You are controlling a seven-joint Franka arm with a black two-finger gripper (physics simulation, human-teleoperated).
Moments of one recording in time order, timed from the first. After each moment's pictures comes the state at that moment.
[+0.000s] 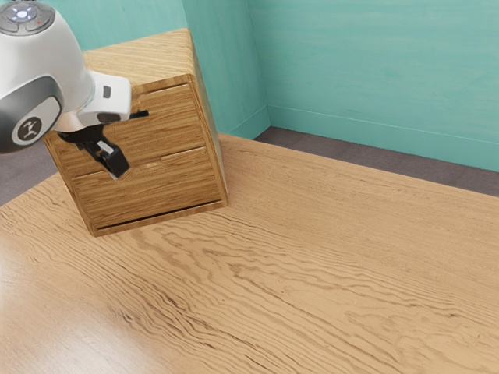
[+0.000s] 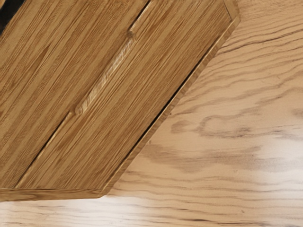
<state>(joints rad) -0.08 -0.25 0.29 -1.86 0.53 1.97 0.17</state>
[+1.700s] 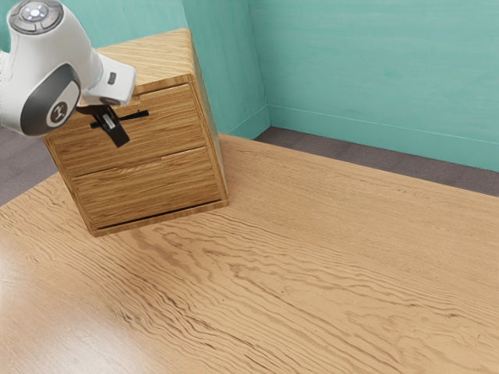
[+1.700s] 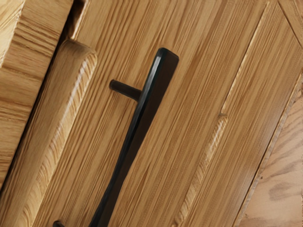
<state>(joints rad) 0.40 -0.02 -0.04 -1.66 0.42 2.21 0.54</state>
